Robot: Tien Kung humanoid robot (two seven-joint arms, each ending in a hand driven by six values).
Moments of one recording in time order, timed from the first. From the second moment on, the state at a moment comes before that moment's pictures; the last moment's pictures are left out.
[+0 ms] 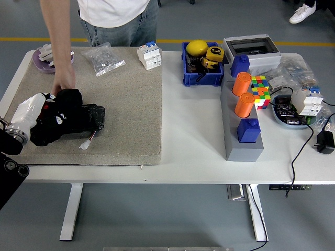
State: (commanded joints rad) left arm -0.29 0.43 -1.12 -1.19 1.83 0.20 0.20; right arm 0.01 -0.40 0.82 0.36 -0.57 0.11 -0.30
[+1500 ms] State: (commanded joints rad) left arm -0.37 0.39 -0.99 -1.21 1.88 0.17 0.27; right arm 0.02 -0.40 0.83 0.36 -0.58 0.11 -0.30
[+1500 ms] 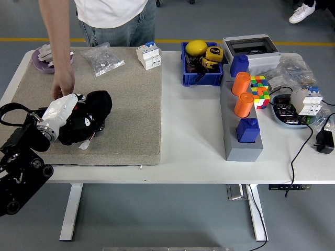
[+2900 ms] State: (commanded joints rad) left arm -0.26 0.46 -1.30 -1.03 1.95 0.18 0.26; right arm 0.01 -0.40 0.83 0.36 -0.58 0.11 -0.31
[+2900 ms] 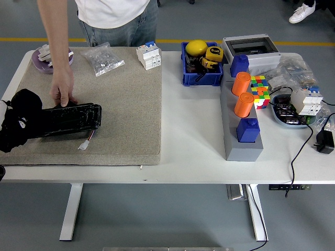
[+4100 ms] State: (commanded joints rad) left arm -0.29 0.42 -1.10 -1.18 1.92 0.20 0.30; right arm 0.01 -0.40 0.83 0.36 -0.58 0.11 -0.31
